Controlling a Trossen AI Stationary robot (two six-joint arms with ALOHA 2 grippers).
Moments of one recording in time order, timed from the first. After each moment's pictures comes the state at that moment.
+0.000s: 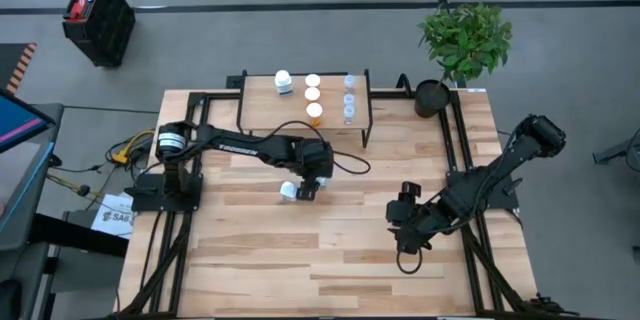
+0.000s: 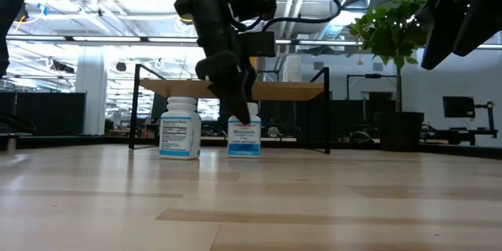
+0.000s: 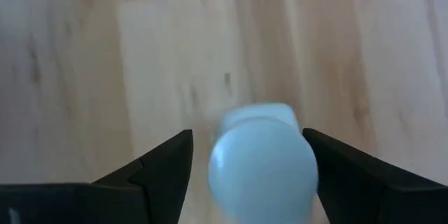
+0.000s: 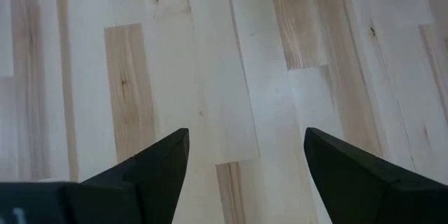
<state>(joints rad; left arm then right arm) 0.08 1.90 1.34 -0.56 -0.05 0.26 0.61 1.35 0.95 -0.78 0.37 0.71</state>
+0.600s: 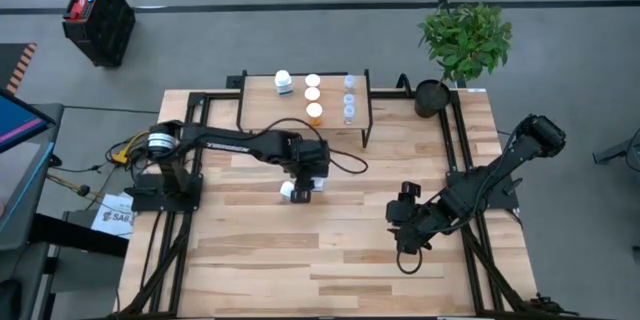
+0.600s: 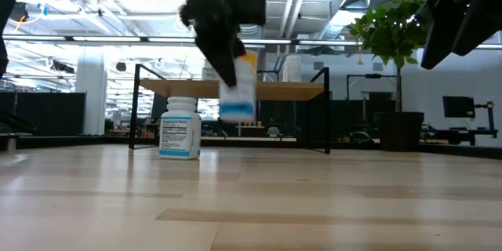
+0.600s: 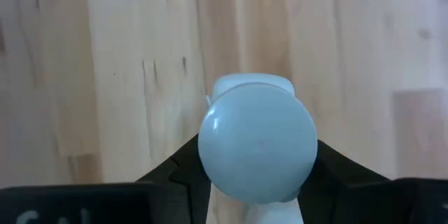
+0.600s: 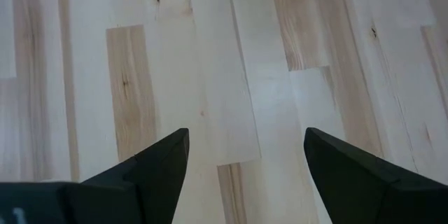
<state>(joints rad) 0.06 1.83 1.42 -0.77 0.05 0.13 0.61 1.35 0.95 -0.77 0.37 0.71</state>
